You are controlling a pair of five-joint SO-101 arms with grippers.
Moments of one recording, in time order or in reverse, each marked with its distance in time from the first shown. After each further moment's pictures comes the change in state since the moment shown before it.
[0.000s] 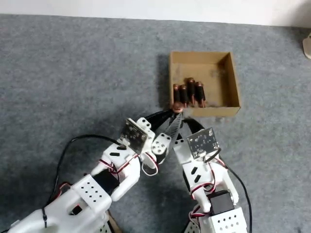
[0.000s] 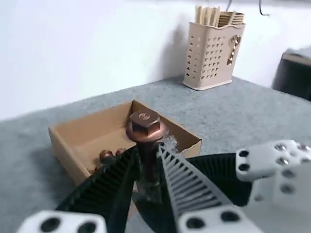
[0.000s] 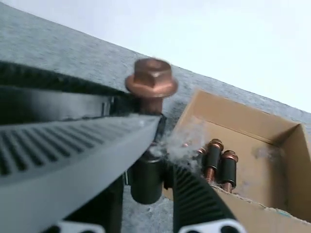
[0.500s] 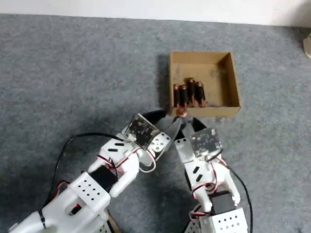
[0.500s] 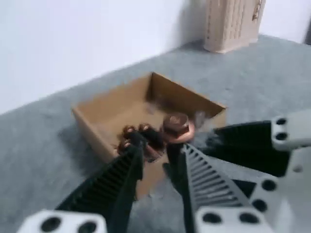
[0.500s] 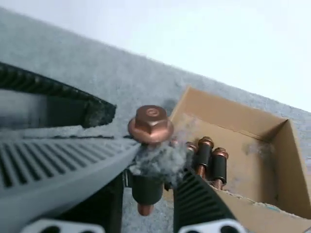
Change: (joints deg) left arm 0.1 0.1 -4.0 13.5 -4.1; right arm 1.4 0.1 0.0 0.1 -0.1
